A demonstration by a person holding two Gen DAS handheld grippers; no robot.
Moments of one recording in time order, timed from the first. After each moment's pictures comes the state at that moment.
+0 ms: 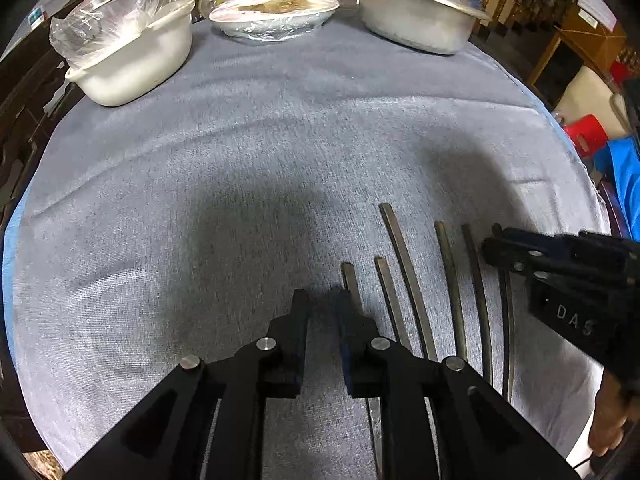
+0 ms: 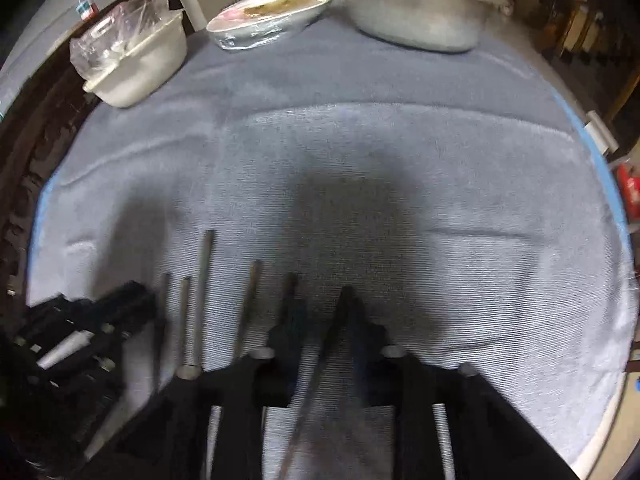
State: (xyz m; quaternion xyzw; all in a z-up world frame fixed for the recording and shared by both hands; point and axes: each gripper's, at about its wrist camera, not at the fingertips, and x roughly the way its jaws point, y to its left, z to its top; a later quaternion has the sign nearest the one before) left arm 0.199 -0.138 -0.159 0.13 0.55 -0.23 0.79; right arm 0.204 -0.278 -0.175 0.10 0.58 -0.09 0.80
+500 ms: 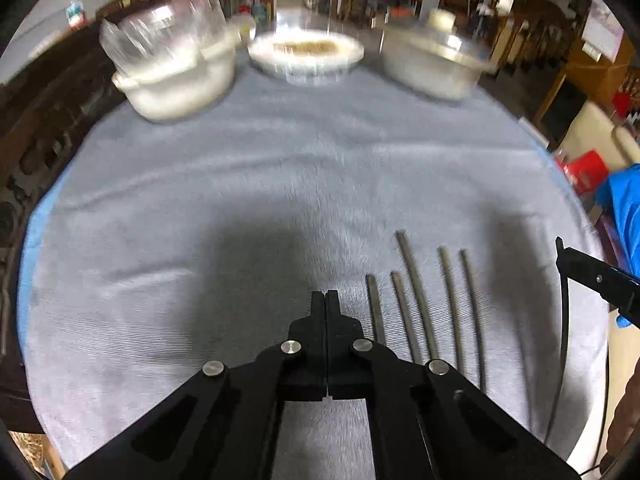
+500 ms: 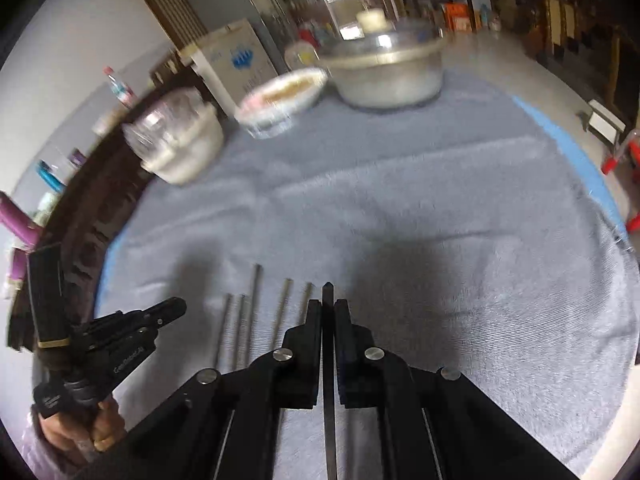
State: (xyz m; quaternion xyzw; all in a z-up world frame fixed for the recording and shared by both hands) left arm 0.170 -0.093 -0.119 0.09 0.48 -0.22 0.84; right arm 0.125 -0.311 -0.108 0.21 0.44 -0.04 0.87
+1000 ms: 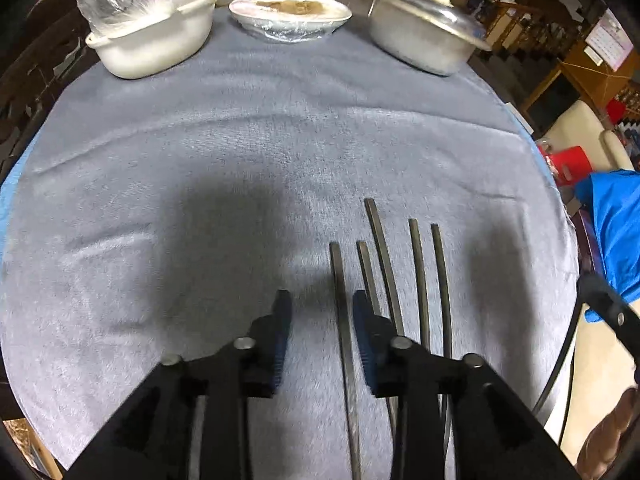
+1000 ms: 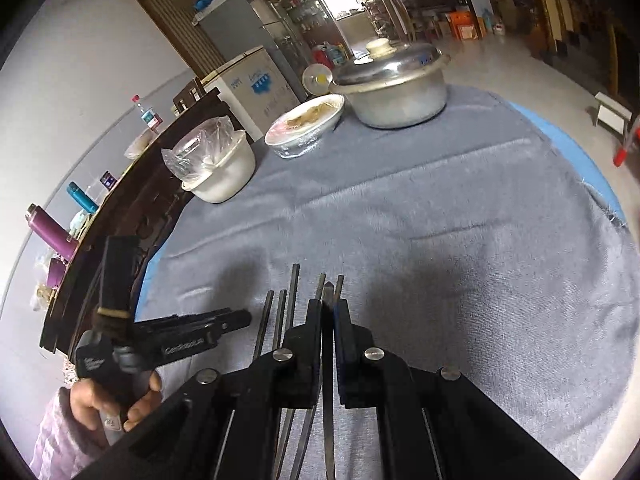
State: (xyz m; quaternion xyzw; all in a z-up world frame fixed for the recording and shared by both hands) left arm 0.186 -0.114 -0.138 0.06 0.58 -0.24 0.78; right arm 0.088 -0.310 -0.091 0.25 0.41 -0.01 0.88
